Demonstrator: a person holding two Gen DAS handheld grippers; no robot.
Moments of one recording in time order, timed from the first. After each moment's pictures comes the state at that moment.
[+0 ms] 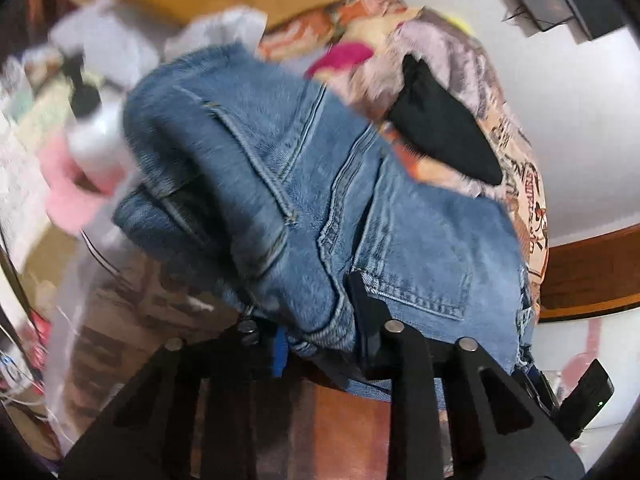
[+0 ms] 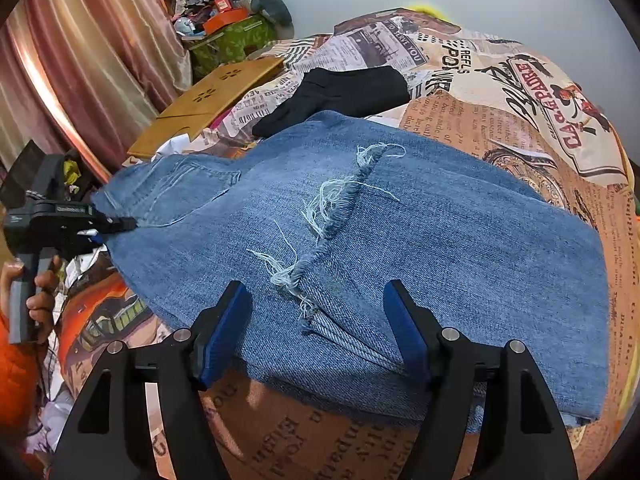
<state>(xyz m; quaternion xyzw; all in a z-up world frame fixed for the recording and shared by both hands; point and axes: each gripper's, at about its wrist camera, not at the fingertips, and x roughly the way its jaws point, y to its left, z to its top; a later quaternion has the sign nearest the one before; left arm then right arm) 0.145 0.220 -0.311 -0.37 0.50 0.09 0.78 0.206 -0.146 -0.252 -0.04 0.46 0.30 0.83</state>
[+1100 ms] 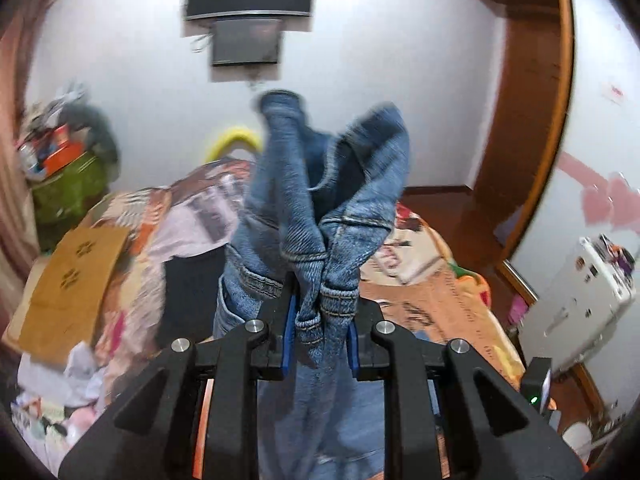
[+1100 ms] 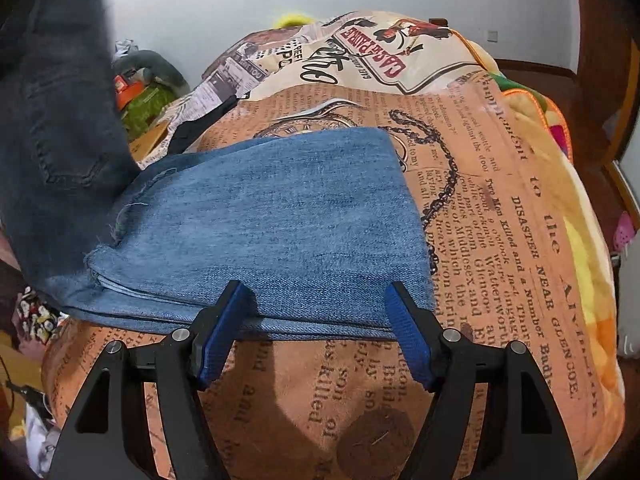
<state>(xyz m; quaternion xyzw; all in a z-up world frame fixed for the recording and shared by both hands) 0.244 -0.084 -0.080 -0.01 0.29 -0.10 0.95 0.204 -0.326 -0.273 0.10 0.46 0.17 0.87</state>
